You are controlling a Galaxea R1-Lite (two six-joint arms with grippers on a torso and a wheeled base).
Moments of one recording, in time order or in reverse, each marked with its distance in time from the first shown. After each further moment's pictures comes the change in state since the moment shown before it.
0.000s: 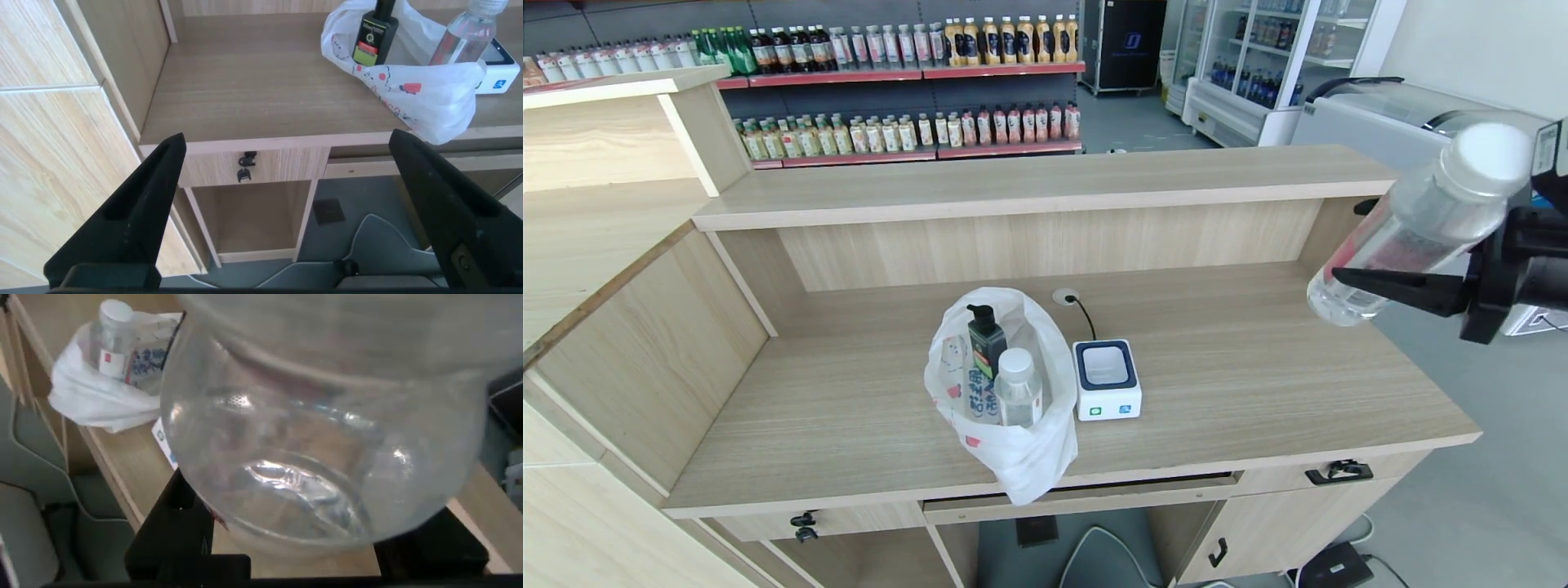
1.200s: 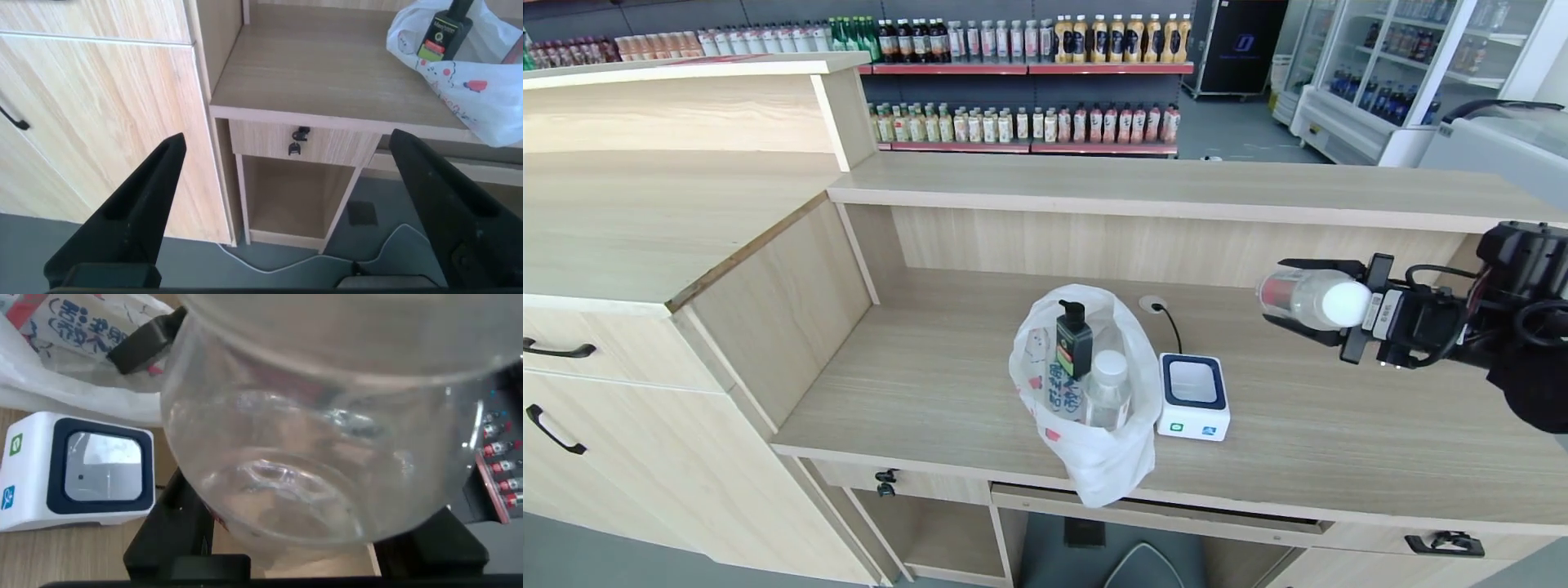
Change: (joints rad) left arm 0.000 0.000 0.000 0.000 0.000 0.000; right arm -0.107 0.483 0.133 -0.708 0.246 -0.379
